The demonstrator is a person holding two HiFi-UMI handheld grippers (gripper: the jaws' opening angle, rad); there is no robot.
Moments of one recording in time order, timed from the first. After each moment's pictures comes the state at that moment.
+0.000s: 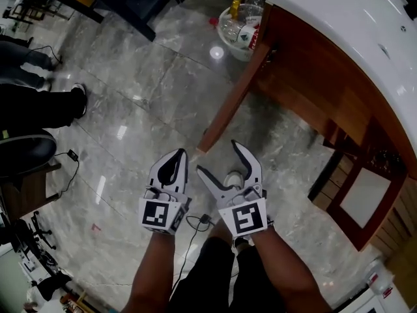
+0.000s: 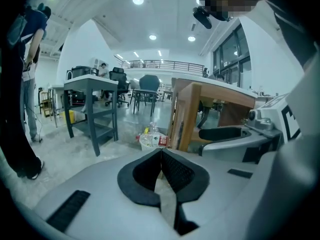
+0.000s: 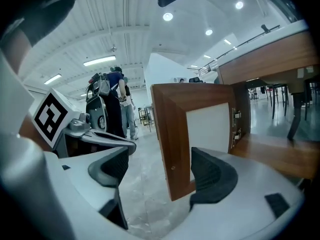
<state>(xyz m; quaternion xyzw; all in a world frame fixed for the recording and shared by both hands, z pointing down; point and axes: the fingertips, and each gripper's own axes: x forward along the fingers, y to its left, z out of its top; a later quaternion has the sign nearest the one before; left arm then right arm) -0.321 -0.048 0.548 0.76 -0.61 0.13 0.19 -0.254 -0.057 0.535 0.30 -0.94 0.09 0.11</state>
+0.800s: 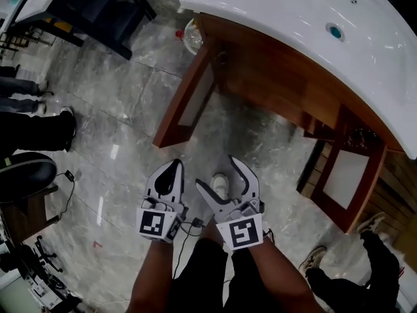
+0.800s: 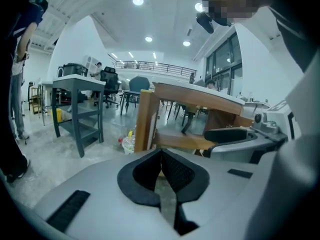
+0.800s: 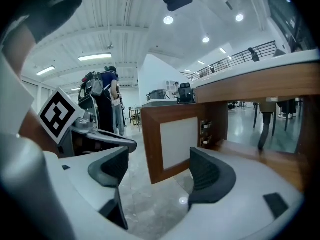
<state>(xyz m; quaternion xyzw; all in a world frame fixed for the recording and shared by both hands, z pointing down) -0.250 -0.037 0.524 0.79 -0.57 0.11 0.19 -0.173 -0.031 0.505 0.36 -0.92 0.08 0.13</state>
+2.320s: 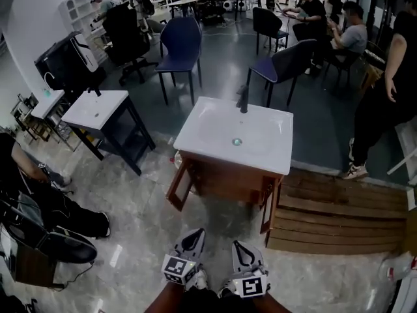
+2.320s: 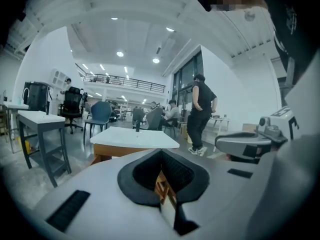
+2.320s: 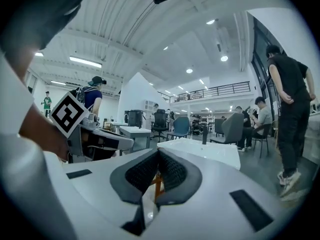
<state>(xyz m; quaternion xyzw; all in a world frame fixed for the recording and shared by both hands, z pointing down) -0.076 0.114 0.211 0.89 -0.43 0.07 0.10 0.020 0.162 0.183 0.52 -0.85 -0.02 0.07</state>
